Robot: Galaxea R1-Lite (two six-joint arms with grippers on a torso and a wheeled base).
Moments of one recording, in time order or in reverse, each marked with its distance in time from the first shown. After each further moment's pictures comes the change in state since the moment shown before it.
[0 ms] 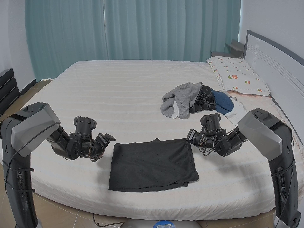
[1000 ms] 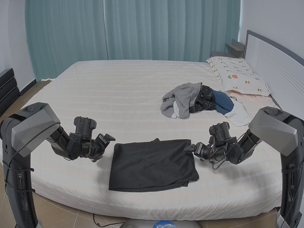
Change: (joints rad) left arm 0.000 0.000 0.001 0.003 0.000 0.000; right arm 0.001 -0.185 0.411 -0.018 0.116 -0.006
